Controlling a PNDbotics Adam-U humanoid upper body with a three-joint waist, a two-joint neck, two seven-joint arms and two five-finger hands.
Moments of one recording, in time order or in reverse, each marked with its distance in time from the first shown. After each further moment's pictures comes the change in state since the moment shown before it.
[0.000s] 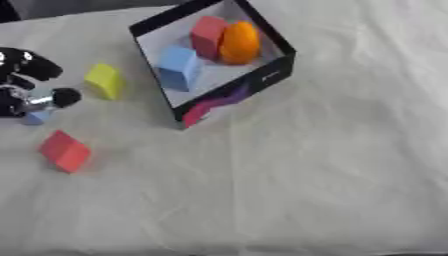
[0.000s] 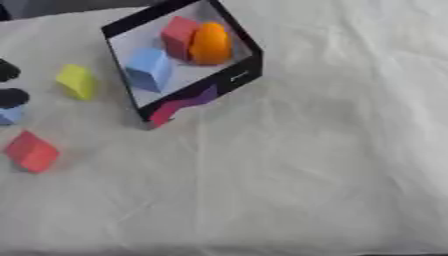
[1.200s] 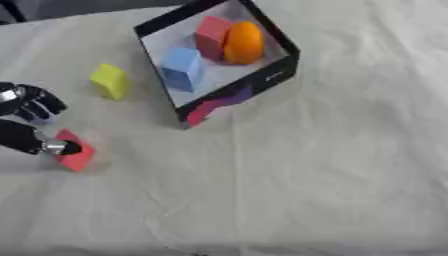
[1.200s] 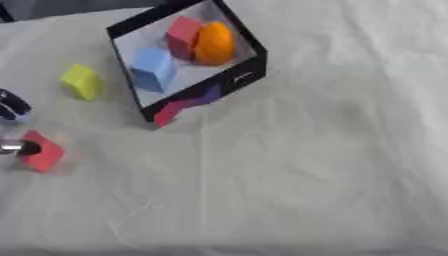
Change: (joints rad) left arm -0.009 0.001 -0.076 0.146 -0.088 0.041 -0.045; right arm -0.006 -0.002 0.007 0.000 0.004 0.011 0.009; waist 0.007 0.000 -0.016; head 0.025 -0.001
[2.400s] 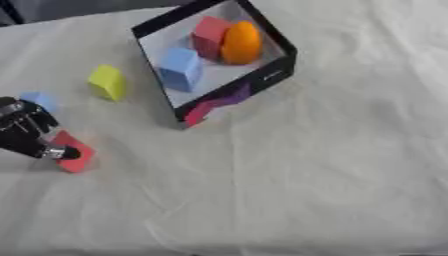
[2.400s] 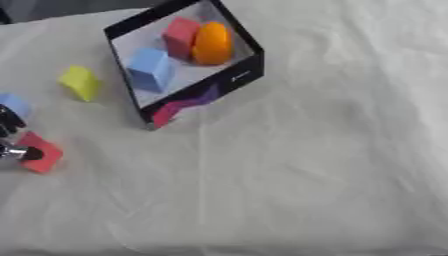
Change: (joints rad) left arm -0.028 -0.031 -0.061 0.130 -0.067 0.043 0.008; right arm -0.012 0.000 0.007 0.006 0.003 0.000 0.032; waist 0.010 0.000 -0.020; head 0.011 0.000
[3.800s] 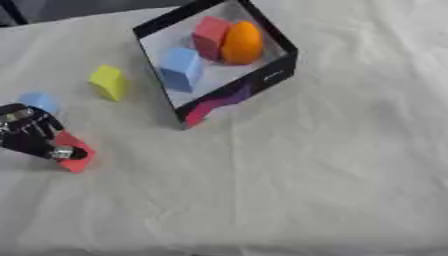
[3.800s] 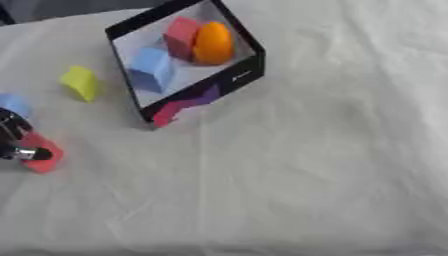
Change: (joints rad) left arm -0.028 -0.023 -0.036 0.064 -0.045 -0.010 -0.050; right arm -0.003 0.000 0.005 0.006 0.001 -0.001 0.006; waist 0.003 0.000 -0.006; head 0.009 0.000
